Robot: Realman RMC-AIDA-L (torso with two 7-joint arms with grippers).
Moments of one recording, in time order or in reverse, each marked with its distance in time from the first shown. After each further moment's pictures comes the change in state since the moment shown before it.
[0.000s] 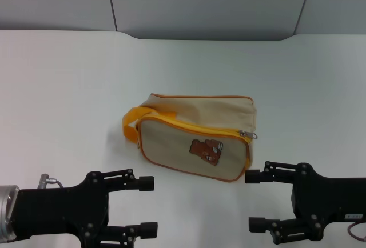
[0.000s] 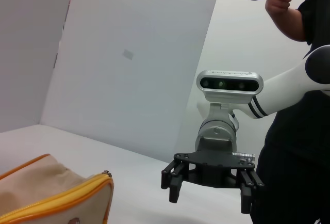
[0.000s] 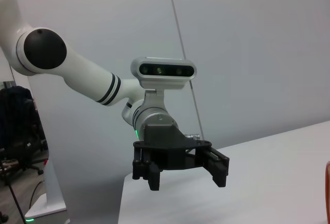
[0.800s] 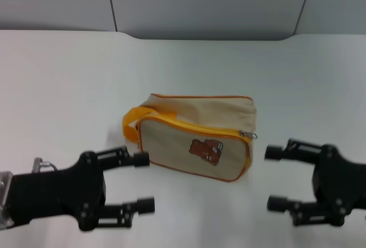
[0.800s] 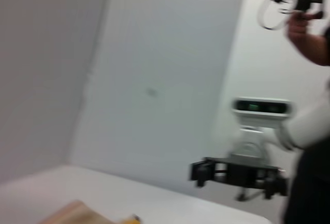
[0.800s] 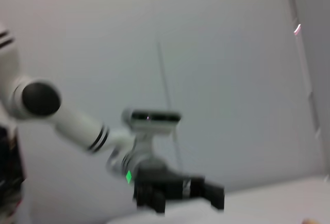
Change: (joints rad) left arm -0.001 0.009 -0.005 -0.010 -0.089 0.007 0.025; right arm -0.036 -0.029 0.023 0.006 0.110 -0.075 -0.037
